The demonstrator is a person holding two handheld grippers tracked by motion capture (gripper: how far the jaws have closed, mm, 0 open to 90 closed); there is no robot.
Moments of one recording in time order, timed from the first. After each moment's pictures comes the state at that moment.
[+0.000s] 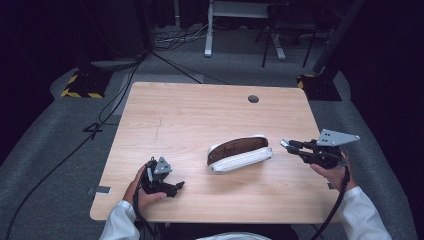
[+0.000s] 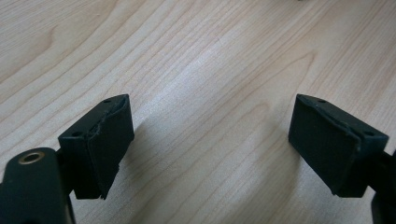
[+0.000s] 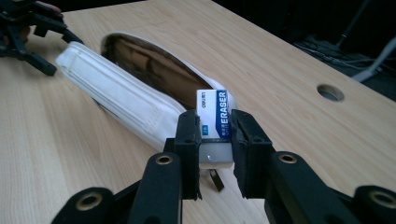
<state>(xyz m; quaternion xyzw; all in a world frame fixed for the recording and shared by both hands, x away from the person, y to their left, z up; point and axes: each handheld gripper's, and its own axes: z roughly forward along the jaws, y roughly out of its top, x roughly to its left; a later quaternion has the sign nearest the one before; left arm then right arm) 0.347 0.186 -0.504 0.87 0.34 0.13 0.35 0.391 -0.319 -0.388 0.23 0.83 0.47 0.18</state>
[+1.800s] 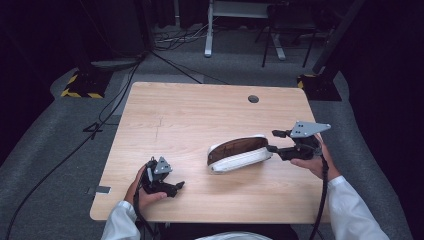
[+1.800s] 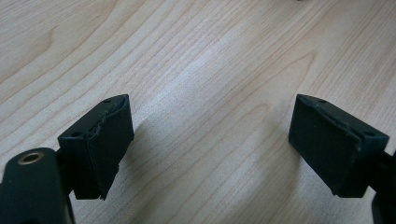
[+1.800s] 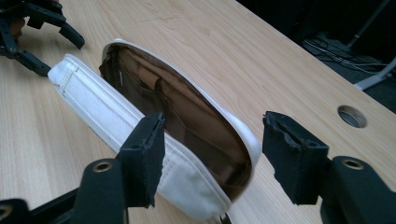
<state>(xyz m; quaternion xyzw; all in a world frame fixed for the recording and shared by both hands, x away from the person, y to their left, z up) 0.347 0.186 -0.504 0.87 0.34 0.13 0.35 0.410 -0.266 -0.379 0.20 0.85 0.44 0.19</state>
